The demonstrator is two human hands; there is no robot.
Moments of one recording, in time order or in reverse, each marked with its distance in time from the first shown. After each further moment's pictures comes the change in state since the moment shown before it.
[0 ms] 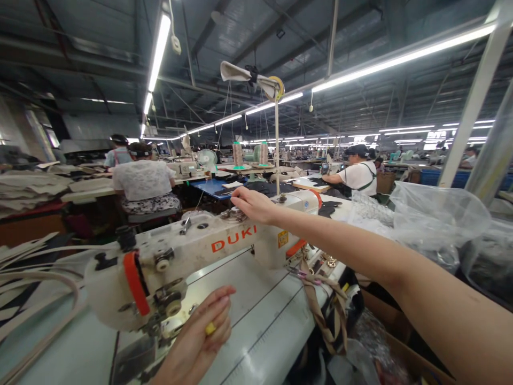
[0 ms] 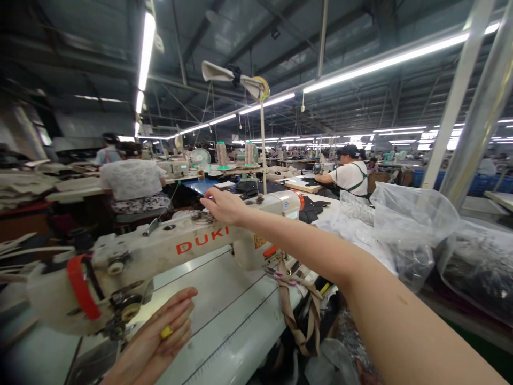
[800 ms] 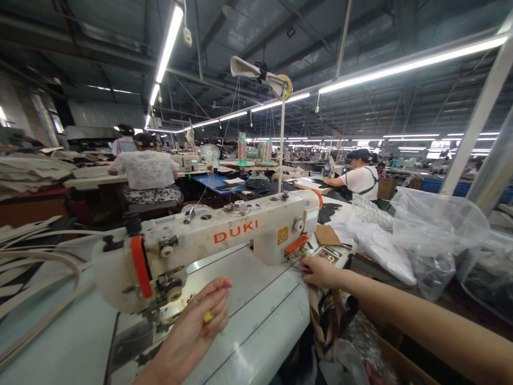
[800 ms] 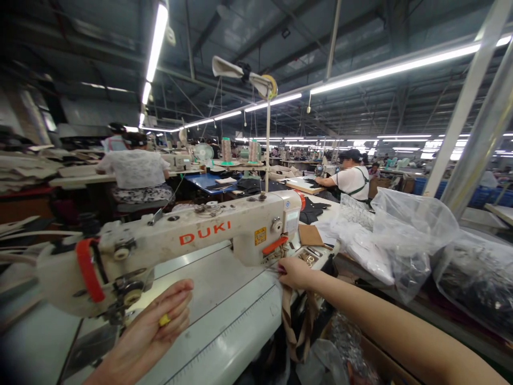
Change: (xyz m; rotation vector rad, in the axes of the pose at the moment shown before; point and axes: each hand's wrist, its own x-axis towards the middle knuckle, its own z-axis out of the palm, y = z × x) left_hand -0.001 0.001 0.000 -0.030 -0.035 0.028; right_hand -0.188 0.102 0.036 -0.130 -0.452 0.457
